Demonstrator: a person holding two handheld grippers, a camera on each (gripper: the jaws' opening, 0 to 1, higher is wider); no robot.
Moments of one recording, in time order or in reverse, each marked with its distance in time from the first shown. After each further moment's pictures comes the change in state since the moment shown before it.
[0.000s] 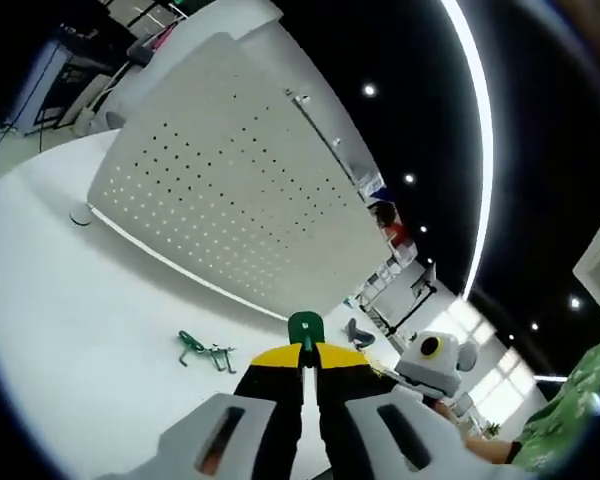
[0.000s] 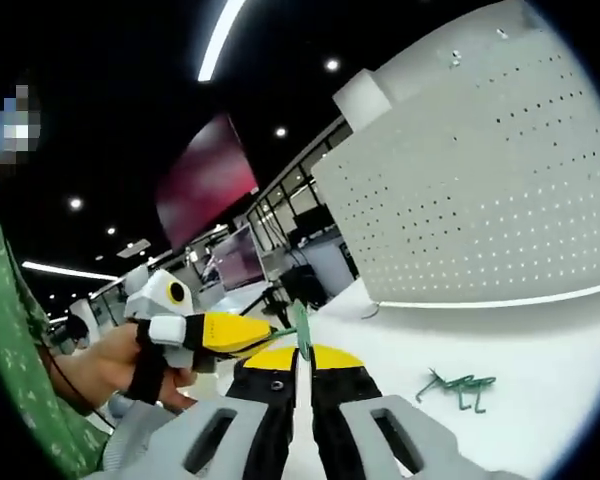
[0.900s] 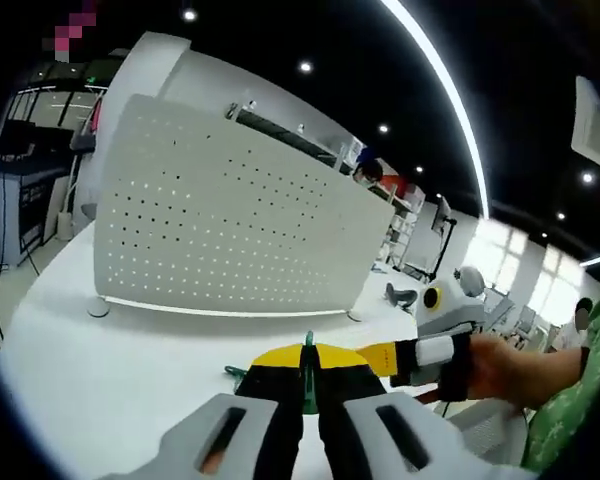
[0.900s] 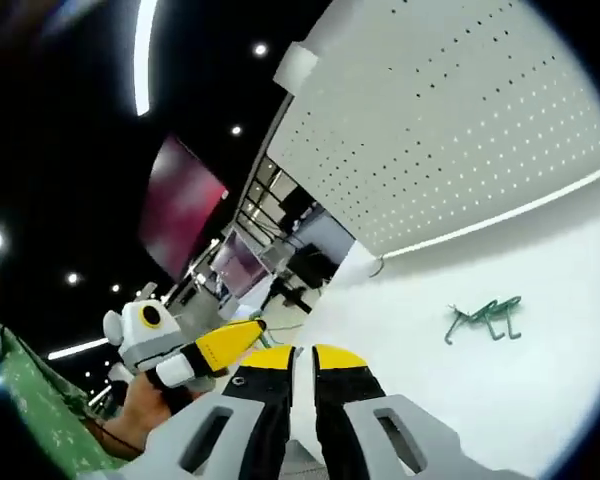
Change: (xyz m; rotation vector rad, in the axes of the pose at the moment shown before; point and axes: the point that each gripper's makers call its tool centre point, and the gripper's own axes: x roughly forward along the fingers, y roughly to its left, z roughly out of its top) left arm -0.001 -0.001 0.001 0.415 0.021 0.064; right arm 0.003 -0.006 -0.021 0.400 0.083 0.005
